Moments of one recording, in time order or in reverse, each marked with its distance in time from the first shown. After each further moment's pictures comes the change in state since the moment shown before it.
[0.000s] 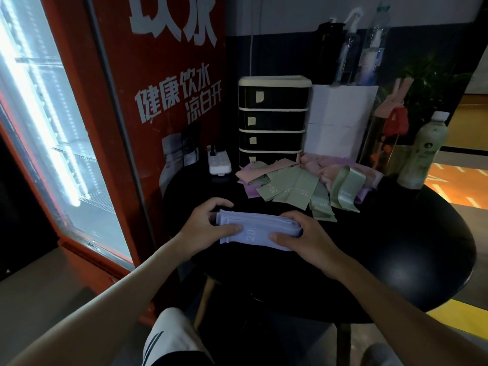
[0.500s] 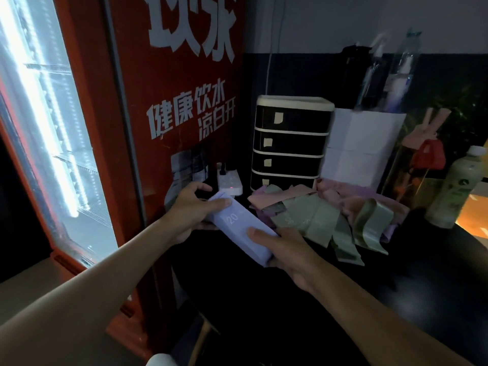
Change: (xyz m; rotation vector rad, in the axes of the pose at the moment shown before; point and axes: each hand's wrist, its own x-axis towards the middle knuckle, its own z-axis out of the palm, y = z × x) left_hand 0.076 0.027 -0.063 -0.259 0.204 -0.238; right_hand 0.083 -0.043 0.042 0.452 -0.137 0.389
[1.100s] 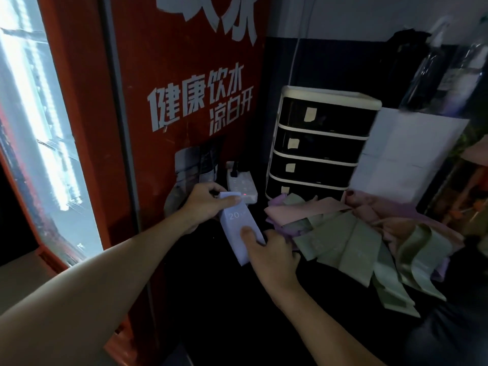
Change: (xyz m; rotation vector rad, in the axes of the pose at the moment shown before) left_hand 0.125 -0.044 -0.021 0.282 0.026 0.141; right_hand 0.097 0.010 0.052 -0.643 0.564 -0.277
